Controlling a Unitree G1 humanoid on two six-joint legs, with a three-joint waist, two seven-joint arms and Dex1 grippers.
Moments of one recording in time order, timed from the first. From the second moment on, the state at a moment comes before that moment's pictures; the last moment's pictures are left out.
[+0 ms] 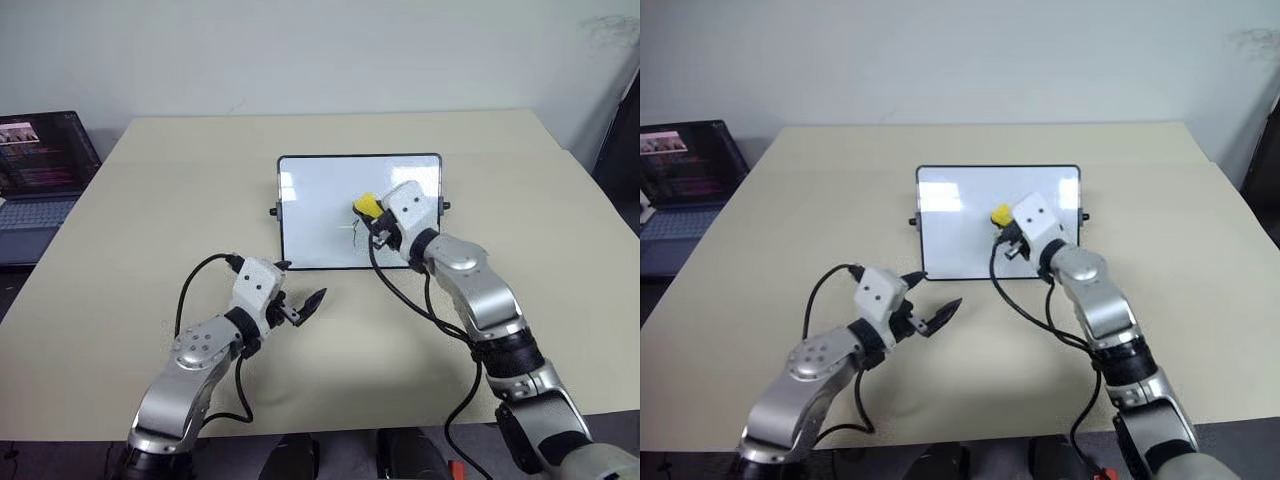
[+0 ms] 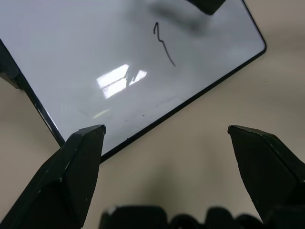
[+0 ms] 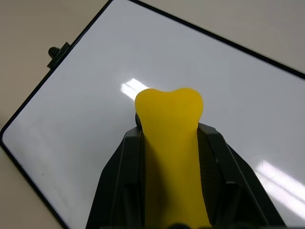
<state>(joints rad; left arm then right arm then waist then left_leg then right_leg) -0.07 0.42 -0.08 -0.38 -0.20 0.45 -0.46 -0.67 -0.23 0.22 0.05 0.00 0.41 0.39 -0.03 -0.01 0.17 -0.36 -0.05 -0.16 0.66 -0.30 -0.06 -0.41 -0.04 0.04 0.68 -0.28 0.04</state>
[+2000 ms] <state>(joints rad) -0.13 0.39 -0.07 -0.32 -0.17 0.37 -0.45 -0.61 -0.22 0.30 0.19 -0.20 0.31 0.47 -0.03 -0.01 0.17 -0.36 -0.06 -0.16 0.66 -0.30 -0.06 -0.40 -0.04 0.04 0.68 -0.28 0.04</state>
